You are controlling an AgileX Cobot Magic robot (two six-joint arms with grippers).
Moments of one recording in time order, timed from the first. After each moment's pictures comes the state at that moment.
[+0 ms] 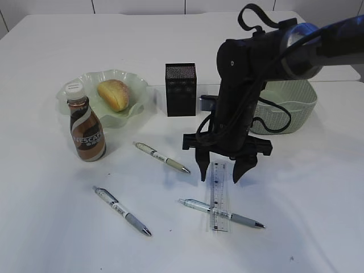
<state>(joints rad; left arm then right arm) -0.25 1.09 -1.13 0.14 1.17 -0.18 0.44 2.14 -1.58 0.13 1.08 0.45</state>
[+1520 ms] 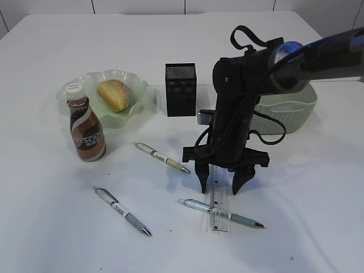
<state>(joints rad) -0.25 1.09 -1.13 0.16 1.18 -0.18 0.44 2.21 -1.58 0.14 1.07 0.45</state>
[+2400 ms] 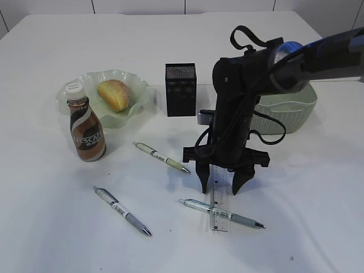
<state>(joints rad) -0.25 1.09 -1.13 0.16 1.18 -0.18 0.44 2.22 -1.58 0.14 1.07 0.45</state>
